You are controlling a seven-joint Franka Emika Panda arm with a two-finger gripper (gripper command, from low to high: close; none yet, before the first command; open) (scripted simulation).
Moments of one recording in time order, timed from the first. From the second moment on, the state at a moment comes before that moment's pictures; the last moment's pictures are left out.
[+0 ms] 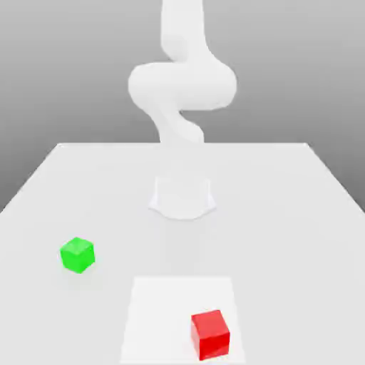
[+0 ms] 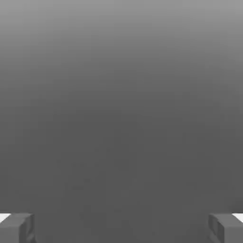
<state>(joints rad) 0.01 -0.71 0.00 -2.32 0.00 2.34 0.78</state>
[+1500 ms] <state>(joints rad) 0.03 0.14 -0.04 -2.55 -0.03 2.69 0.51</state>
